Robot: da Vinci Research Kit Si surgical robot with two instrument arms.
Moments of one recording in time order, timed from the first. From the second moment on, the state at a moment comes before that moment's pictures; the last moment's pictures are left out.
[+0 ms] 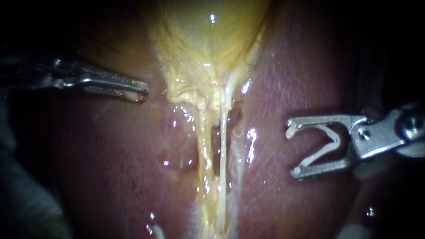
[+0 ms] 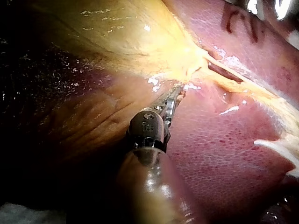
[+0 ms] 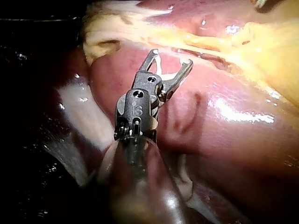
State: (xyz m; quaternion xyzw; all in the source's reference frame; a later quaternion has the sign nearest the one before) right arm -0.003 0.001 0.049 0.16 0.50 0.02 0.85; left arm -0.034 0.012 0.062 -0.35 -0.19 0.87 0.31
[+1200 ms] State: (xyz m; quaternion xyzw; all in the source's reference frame) right arm -0.003 0.001 0.049 0.16 0.50 0.02 0.85; left arm -0.038 0.013 0.062 -0.35 -0.19 0.87 0.28
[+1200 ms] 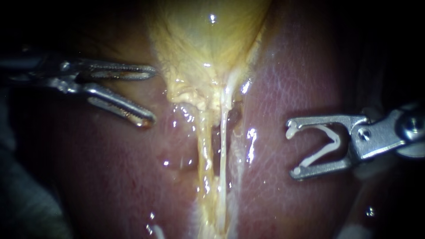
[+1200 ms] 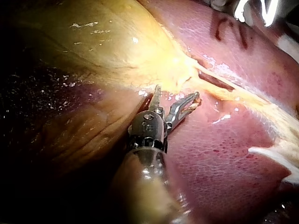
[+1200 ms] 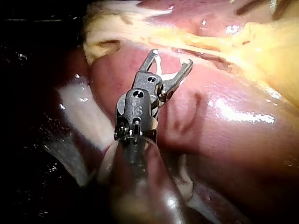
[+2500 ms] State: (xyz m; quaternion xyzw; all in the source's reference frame) right arm -0.003 0.001 0.049 0.16 0.50 0.02 0.85; left arm -0.044 0.014 0.066 -0.35 -0.18 0.87 0.29
